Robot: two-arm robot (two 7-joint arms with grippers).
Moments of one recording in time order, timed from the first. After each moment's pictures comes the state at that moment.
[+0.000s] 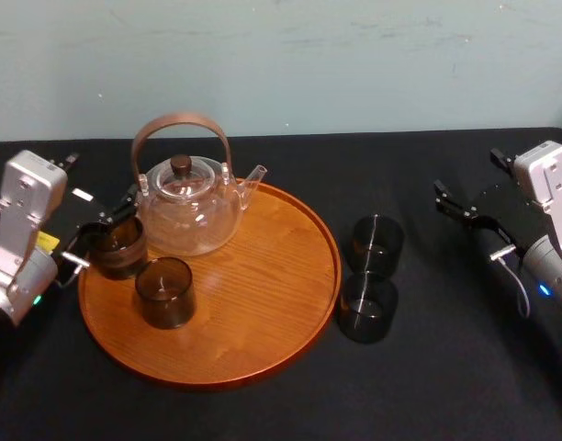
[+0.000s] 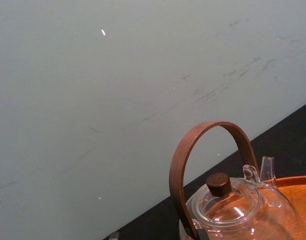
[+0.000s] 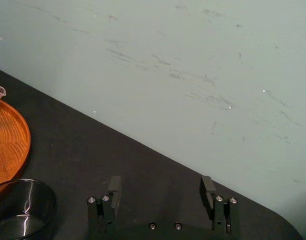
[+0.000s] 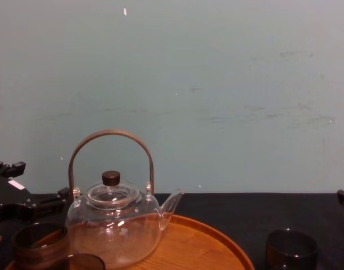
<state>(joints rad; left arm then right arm) -0.20 0.60 0.45 -1.41 -0.25 -0.12 0.03 0.20 0.60 -0.45 -1.41 0.25 -0.12 -0.03</state>
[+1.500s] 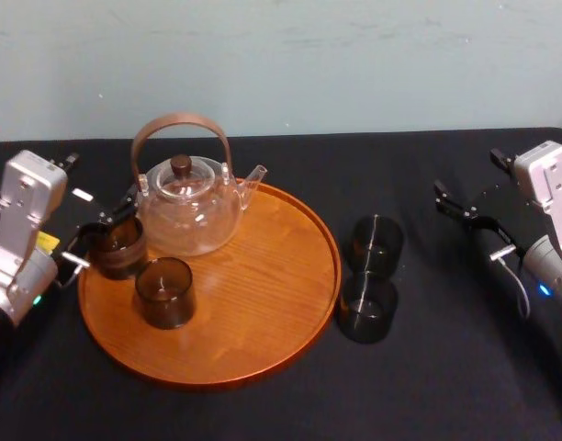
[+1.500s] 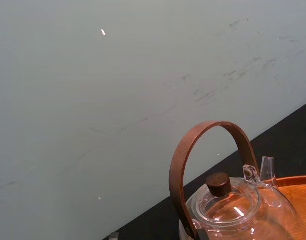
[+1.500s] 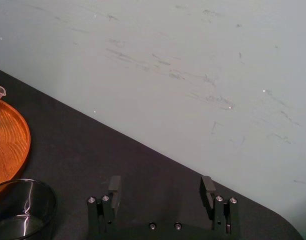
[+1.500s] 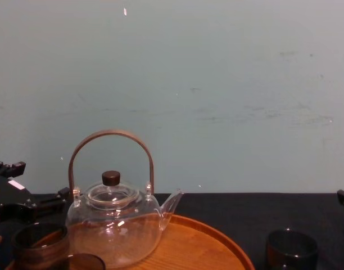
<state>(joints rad) -0.20 0.60 0.45 -1.41 -0.25 -0.12 0.03 0.20 0.60 -0.45 -1.41 0.25 -0.12 -0.03</state>
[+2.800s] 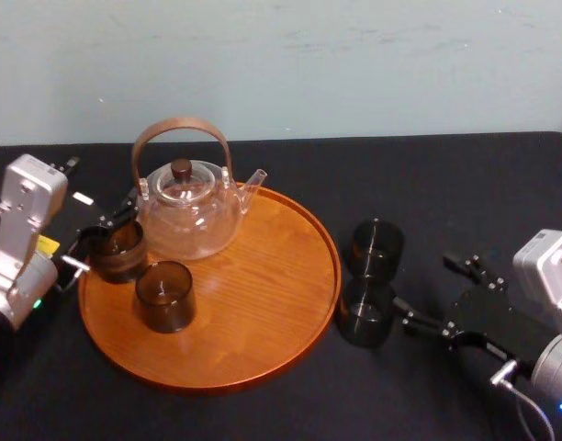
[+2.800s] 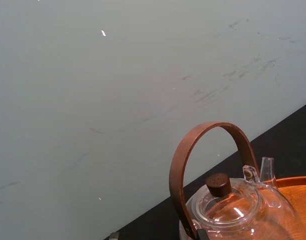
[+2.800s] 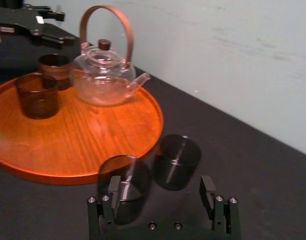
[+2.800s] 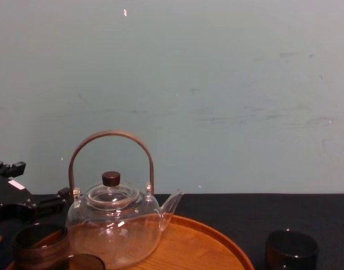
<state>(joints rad) -0.20 0.60 0.45 -1.41 -0.25 -0.12 0.03 -0.21 0.77 -0.33 -1.91 0.36 0.07 0.12</state>
